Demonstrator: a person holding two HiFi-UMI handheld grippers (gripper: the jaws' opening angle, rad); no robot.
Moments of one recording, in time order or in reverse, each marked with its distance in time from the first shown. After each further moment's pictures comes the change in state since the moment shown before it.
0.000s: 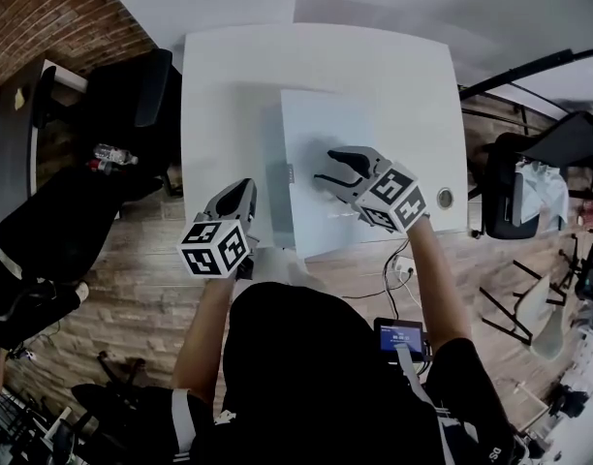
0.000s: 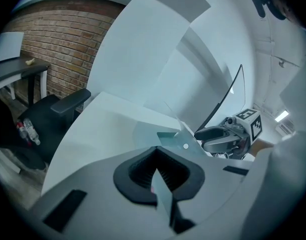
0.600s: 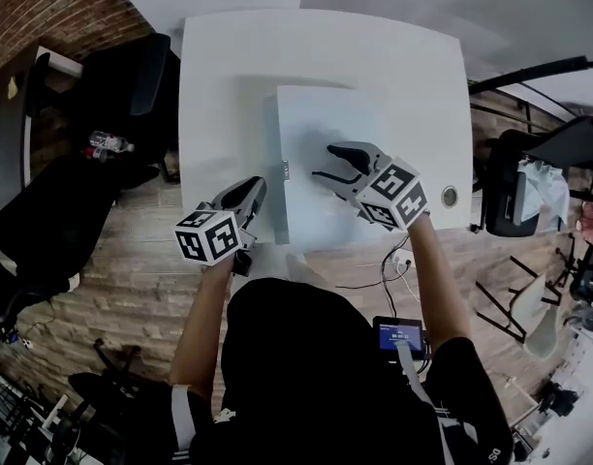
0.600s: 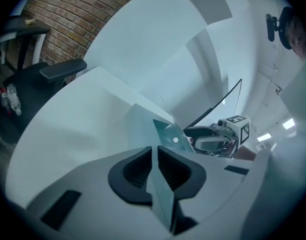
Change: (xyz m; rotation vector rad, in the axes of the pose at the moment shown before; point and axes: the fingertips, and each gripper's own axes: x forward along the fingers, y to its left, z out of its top) left arm 0.024 0.000 -0.031 -0.173 0.098 -0.179; right arm 0.018 -0.004 -0.008 0.052 0.019 0.044
